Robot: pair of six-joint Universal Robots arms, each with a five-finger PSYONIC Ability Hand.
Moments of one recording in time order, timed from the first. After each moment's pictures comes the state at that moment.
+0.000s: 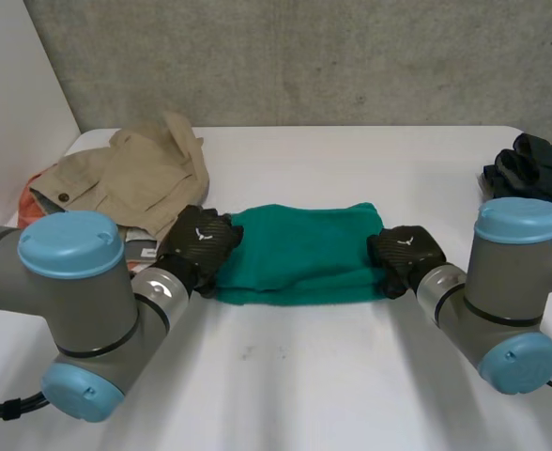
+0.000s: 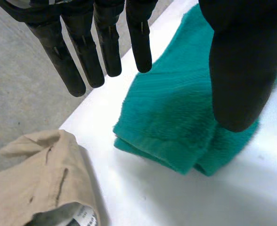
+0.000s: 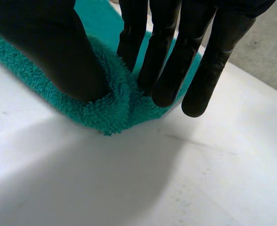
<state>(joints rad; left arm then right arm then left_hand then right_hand) 4.18 -2.03 -1.63 3.42 -1.51 3.65 1.96 -0.98 1.53 -0.15 1.44 2.84 0.48 0.48 0.48 0.47 0.29 0.93 1.16 1.18 1.19 0.97</state>
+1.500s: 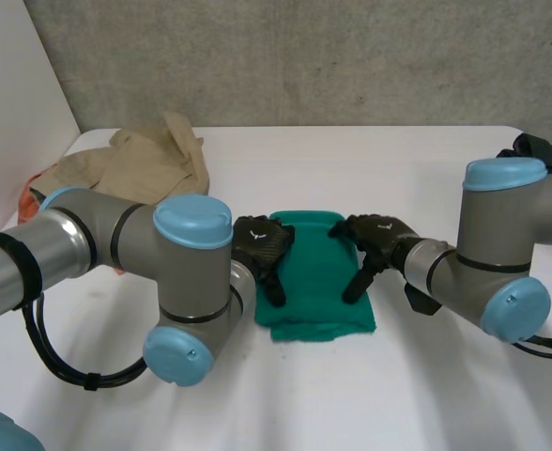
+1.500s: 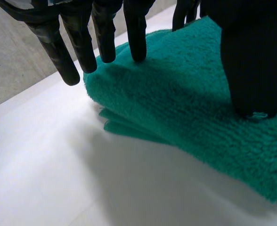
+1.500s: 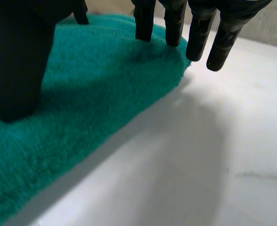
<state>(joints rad) 4.00 -2.39 -1.12 3.15 -1.66 3.32 1.95 -0.82 1.20 0.13 1.26 3.02 0.35 0.31 0.32 0.31 0.13 0.20 0.22 0.21 0.24 0.06</state>
